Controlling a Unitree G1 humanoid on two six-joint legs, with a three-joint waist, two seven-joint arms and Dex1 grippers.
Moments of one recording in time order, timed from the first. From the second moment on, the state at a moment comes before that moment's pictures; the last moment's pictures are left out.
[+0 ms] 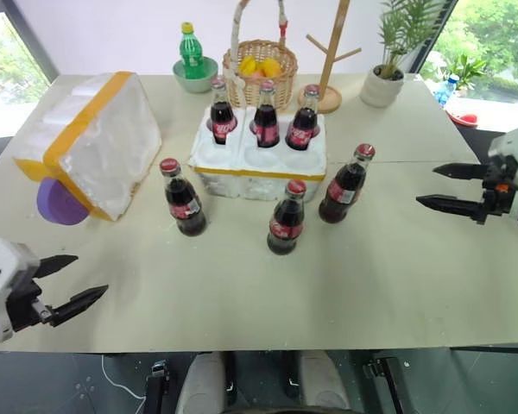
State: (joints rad) left arm 0.52 0.89 0.77 -0.45 -0.58 0.54 -1.00; right arm -0.57 -1.07 -0.17 0.49 0.35 0.30 1.34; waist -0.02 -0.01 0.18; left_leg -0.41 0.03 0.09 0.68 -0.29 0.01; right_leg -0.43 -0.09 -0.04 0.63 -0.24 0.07
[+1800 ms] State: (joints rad) left arm -0.45 0.77 0.05 0.01 -0.49 0.50 -1.05; right arm -0.42 -1.17 -0.39 -0.18 0.87 0.89 1.38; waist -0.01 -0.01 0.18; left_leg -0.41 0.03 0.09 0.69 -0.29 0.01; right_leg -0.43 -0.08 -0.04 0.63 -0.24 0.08
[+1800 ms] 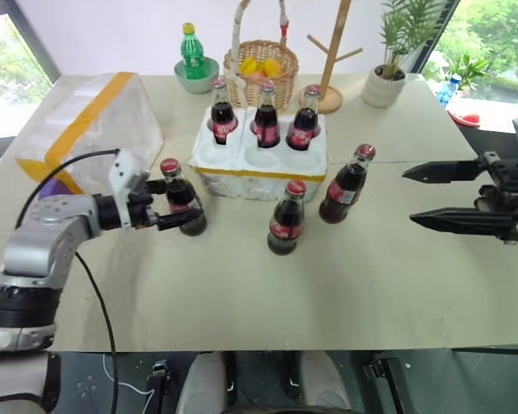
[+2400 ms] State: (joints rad) left arm -0.60 0.83 0.02 0.00 -0.64 0.76 -1.22; right arm -0.47 -1.15 -0.38 -0.17 0.89 0.90 1.26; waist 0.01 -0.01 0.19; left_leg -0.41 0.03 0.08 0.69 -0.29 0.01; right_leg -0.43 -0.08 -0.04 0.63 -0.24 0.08
